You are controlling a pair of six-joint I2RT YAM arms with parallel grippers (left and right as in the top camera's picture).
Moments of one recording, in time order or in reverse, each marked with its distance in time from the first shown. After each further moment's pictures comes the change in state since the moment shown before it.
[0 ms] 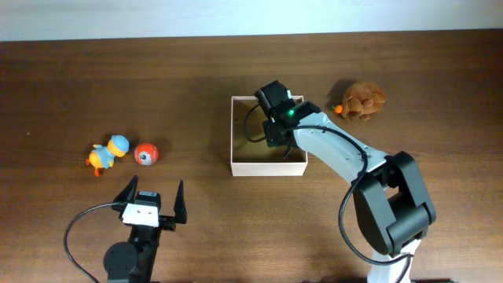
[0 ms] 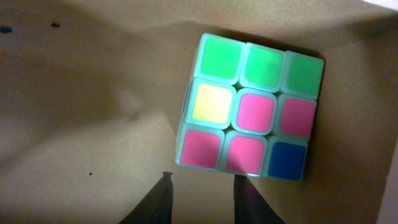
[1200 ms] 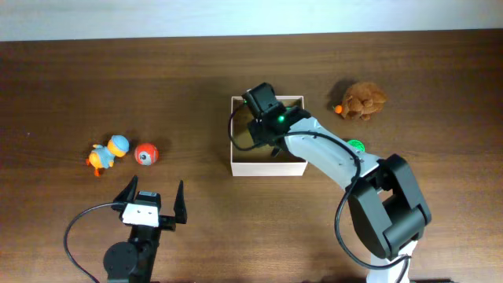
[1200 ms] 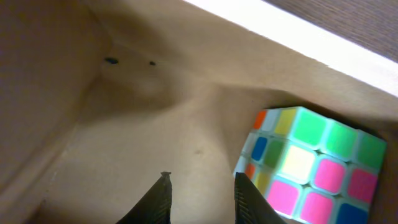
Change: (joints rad) left arm 0.000 0.000 0.000 0.000 0.000 0.000; right arm 0.056 0.000 0.000 0.136 -0.034 -0.139
